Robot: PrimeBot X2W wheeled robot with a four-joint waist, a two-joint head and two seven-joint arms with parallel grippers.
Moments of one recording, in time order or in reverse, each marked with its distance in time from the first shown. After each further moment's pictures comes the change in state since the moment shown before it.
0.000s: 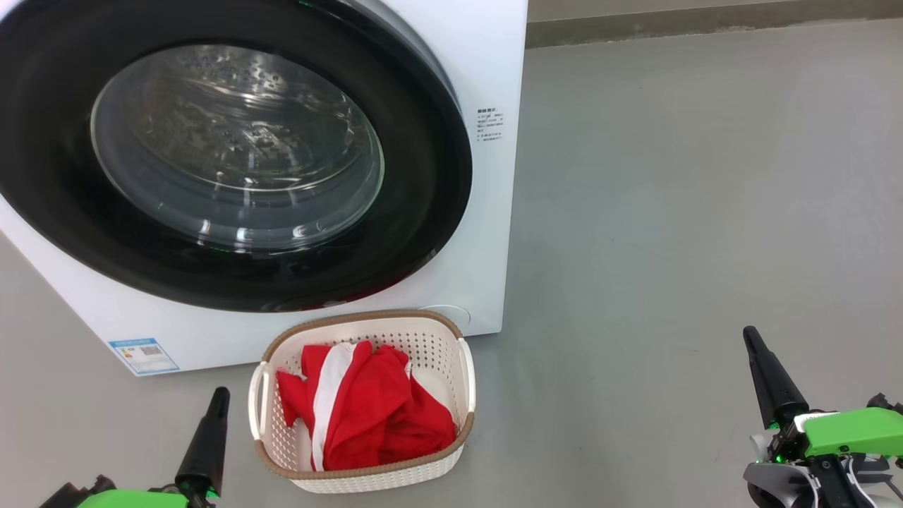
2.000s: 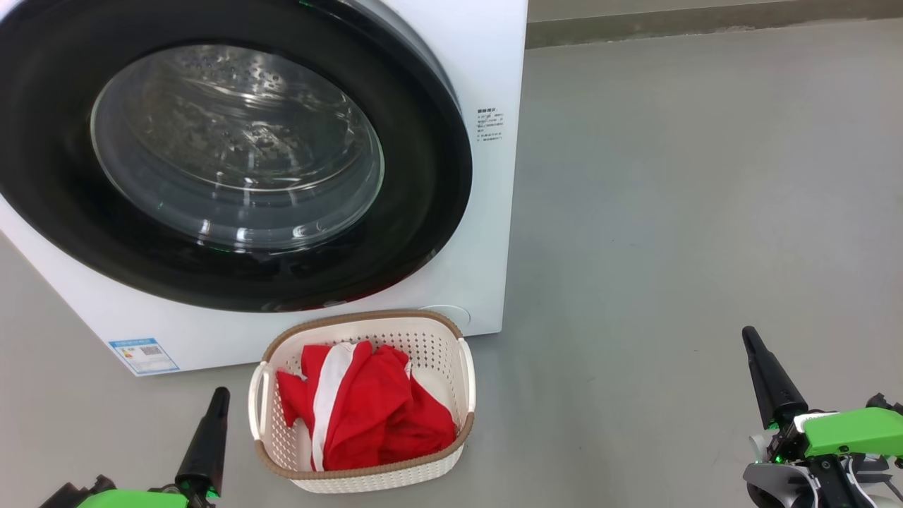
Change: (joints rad) left arm 0.000 0.000 0.000 0.000 0.000 0.000 0.000; right arm 0.000 0.003 -0.004 0.000 -0.001 0.000 0.007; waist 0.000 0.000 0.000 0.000
